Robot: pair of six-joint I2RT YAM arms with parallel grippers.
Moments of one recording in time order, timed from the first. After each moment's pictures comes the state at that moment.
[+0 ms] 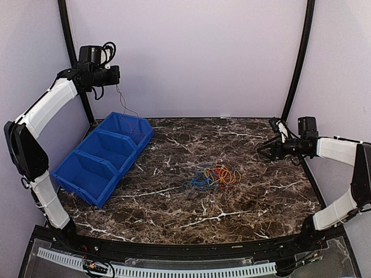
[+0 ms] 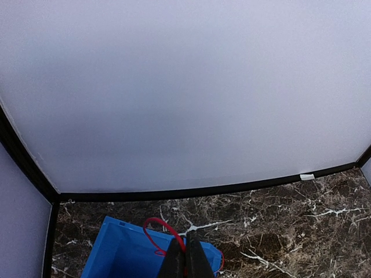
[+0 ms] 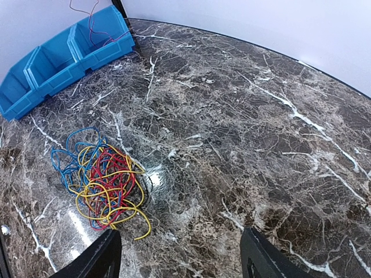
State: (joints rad) left arm -0.26 1.76 1.92 -0.51 -0.11 -0.14; right arm -0.02 1.39 0.80 -0.18 -0.82 -0.38
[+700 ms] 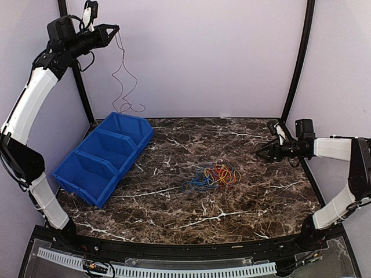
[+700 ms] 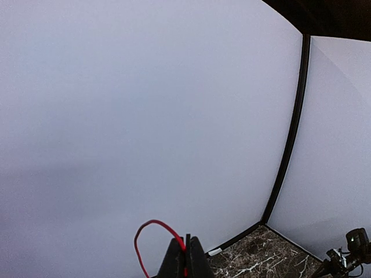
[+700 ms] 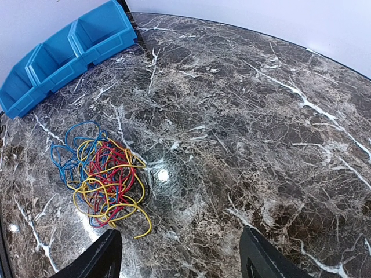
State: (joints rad) left arm -0.23 1.72 2.19 -0.33 0.33 -0.17; right arm -0.02 1.45 0.80 -0.16 -0.84 -0.38
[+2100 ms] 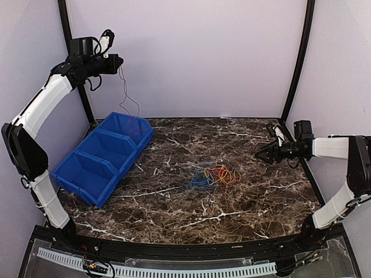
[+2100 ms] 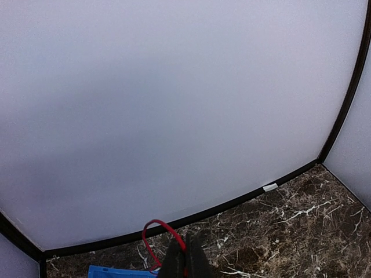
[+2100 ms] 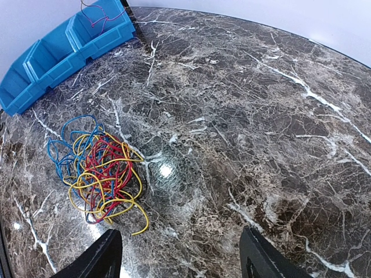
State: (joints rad) left arm -0.23 1.77 2.02 -0.44 0.16 0.00; right arm -0.02 1.49 0.80 -0.16 -0.84 -0.39
